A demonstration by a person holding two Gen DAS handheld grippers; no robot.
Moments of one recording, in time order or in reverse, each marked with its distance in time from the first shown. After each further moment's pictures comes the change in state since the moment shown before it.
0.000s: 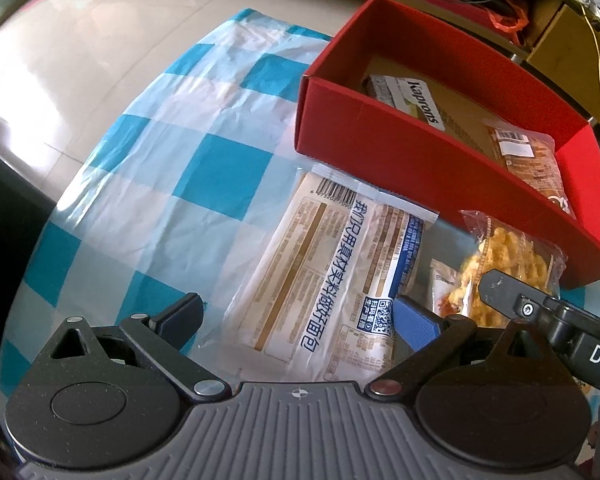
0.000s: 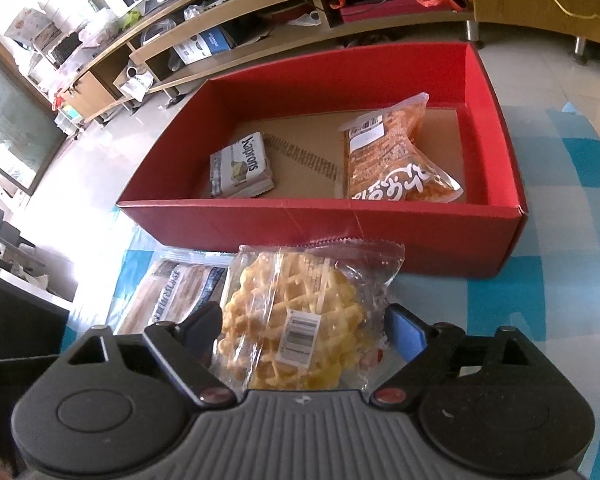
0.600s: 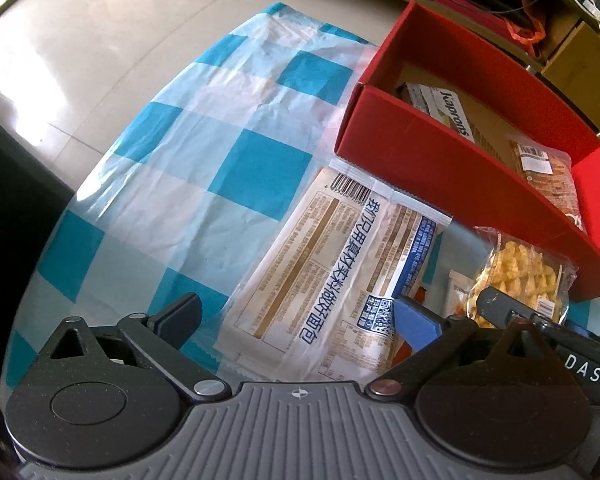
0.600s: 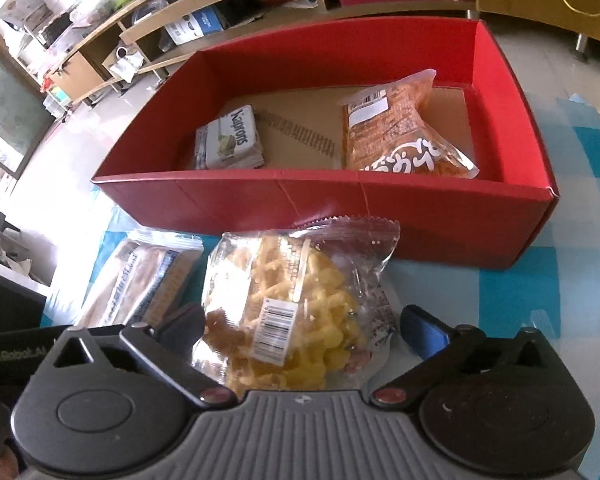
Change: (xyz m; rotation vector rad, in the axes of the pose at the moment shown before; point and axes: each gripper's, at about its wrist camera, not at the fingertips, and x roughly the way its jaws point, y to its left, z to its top) left arm 0.000 0.024 0.006 -0.050 0.024 -0.011; right arm 0.025 0.001 -0.003 -0.023 0.043 -0.039
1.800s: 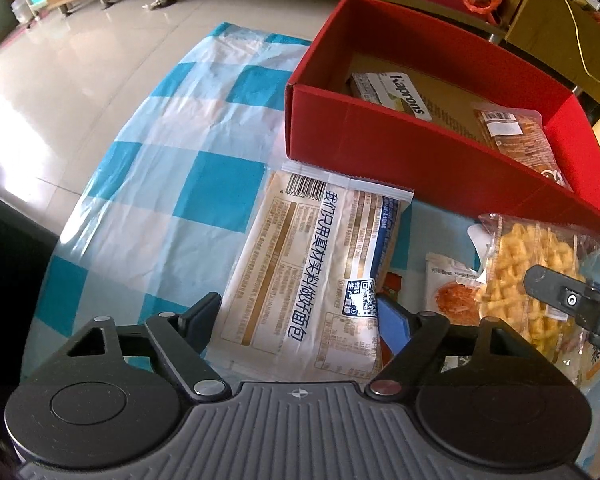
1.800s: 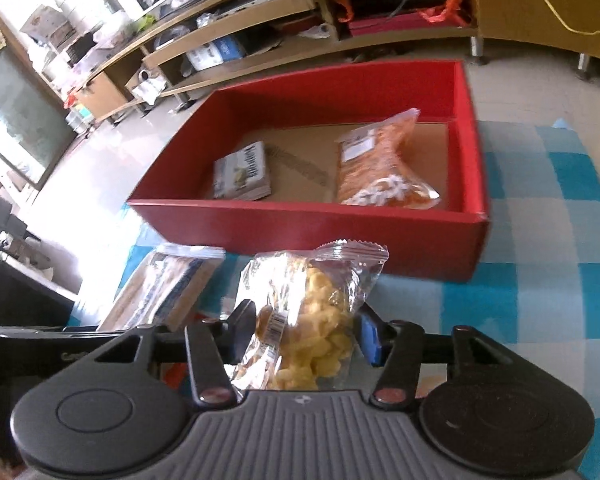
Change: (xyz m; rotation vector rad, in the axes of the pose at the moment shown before) left arm -0.006 -0.026 -0.009 0.166 -0.039 0.014; right arm -0.043 -0.018 -0.005 -0.007 -0.072 0.059
